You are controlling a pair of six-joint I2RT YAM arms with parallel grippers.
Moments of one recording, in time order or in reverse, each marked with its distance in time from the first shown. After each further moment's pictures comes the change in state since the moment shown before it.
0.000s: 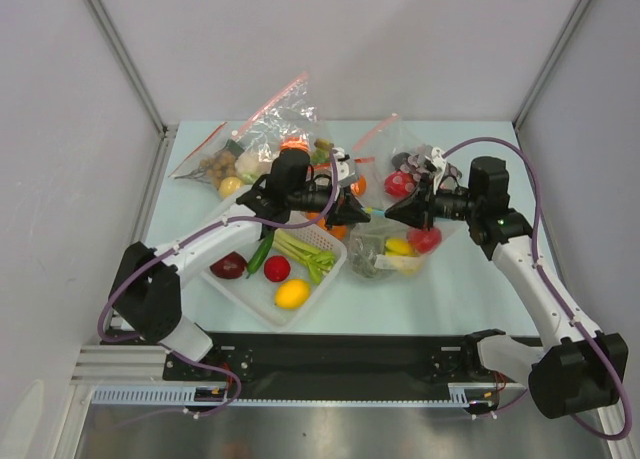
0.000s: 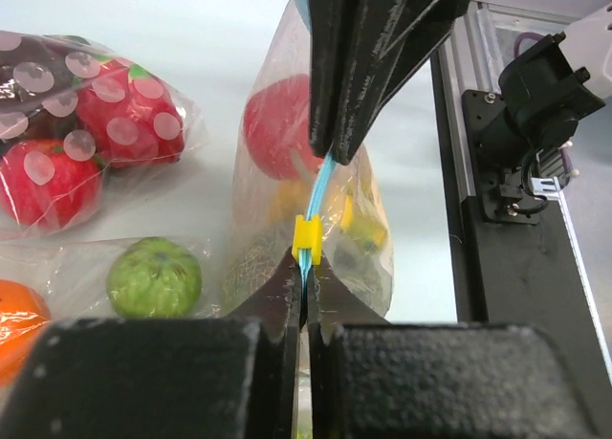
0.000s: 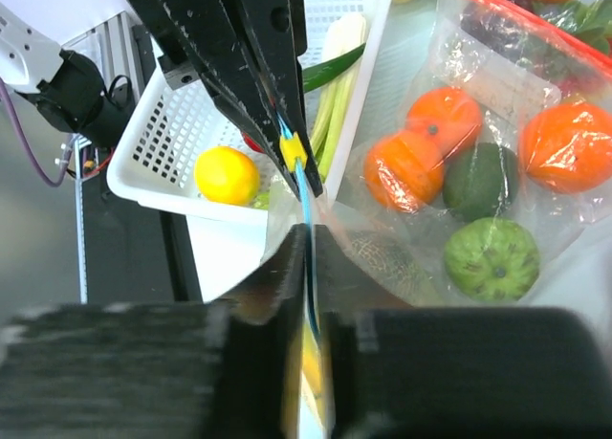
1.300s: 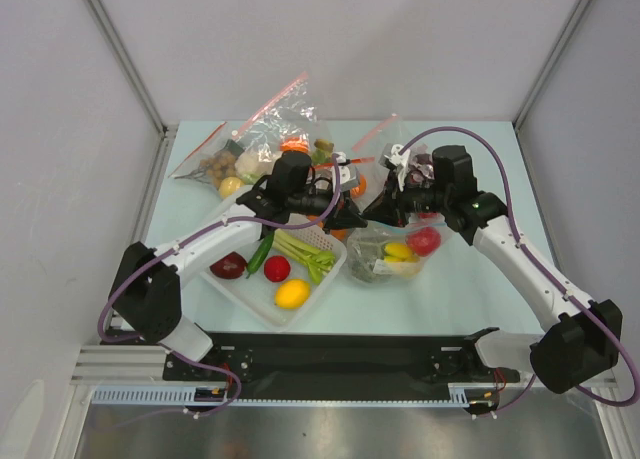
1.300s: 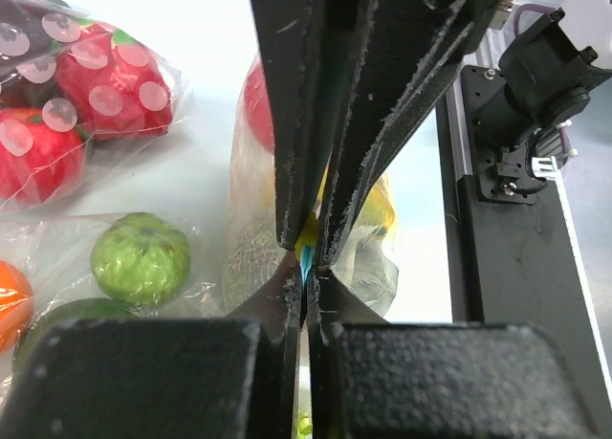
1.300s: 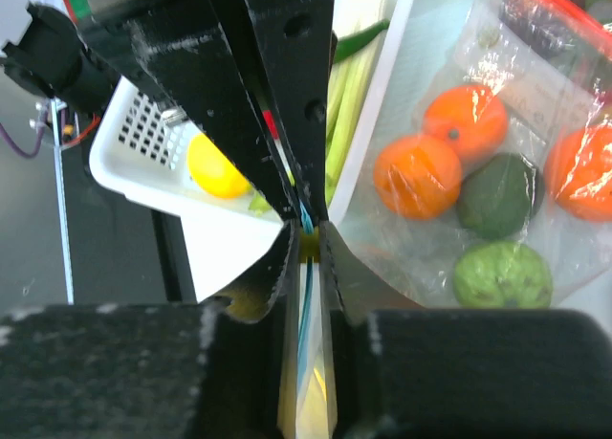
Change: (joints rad) left arm 0.000 0.000 0.000 -0.080 -0.003 0.040; right arm 0.206 0.140 0.176 -0.159 0.190 -0.104
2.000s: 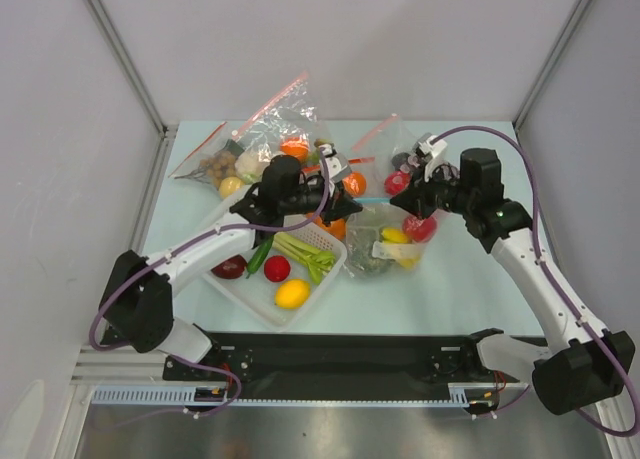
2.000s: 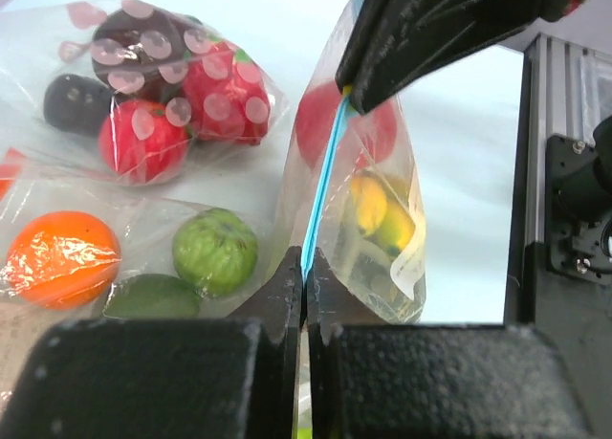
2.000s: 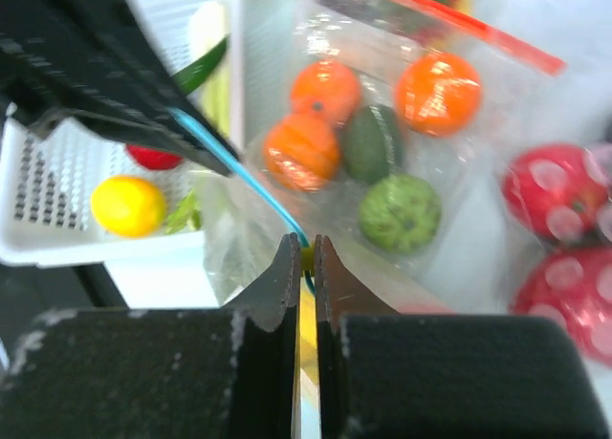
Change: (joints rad) left arm 0.012 -0.061 -0.082 0.167 -0.232 -0.134; right arm -0.114 -0.111 -0.029 -0.041 0.254 0.091
